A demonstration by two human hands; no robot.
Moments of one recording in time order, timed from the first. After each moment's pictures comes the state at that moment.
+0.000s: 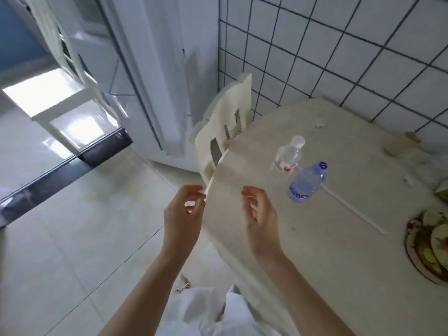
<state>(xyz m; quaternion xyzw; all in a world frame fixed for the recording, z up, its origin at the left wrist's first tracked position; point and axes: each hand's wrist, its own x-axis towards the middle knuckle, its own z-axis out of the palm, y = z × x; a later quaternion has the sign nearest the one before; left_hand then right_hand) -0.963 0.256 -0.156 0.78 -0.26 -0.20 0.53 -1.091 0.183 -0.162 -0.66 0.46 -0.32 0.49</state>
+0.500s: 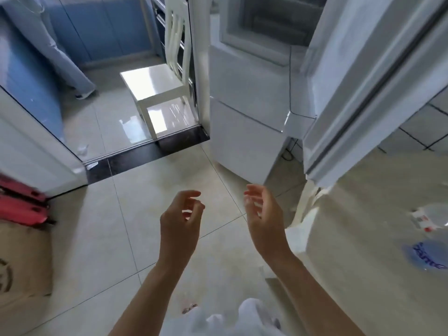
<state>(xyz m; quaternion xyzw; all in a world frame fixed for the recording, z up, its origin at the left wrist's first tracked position) -0.750 0.445 -0.152 0.82 -0.17 -0.06 0.54 -0.843 0.317 -0.143 -0.77 0.33 -0.23 0.50</state>
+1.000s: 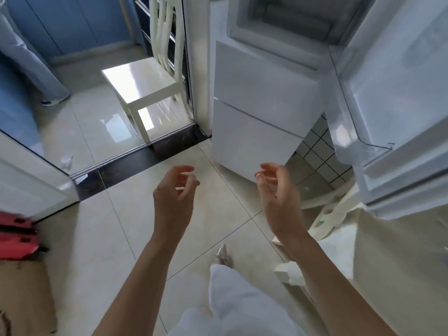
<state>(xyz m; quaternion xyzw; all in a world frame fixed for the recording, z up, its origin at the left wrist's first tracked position) -0.533 0.446 -0.149 0.81 -0.21 -0.07 0.54 -0.666 0.313 -0.133 -0.77 0.37 -0.26 0.46</state>
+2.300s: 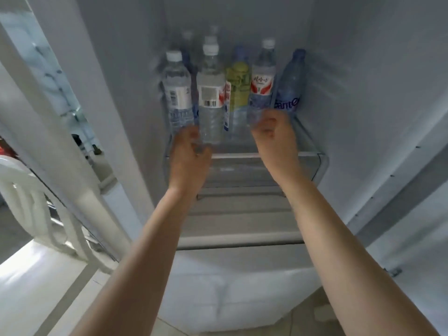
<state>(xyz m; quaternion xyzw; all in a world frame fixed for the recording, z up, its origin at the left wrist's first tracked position) -0.131 -0.211 0.001 0.65 -0.49 -0.15 0.57 -0.282 -0.261 0.029 -0.65 0.47 -0.52 0.30</state>
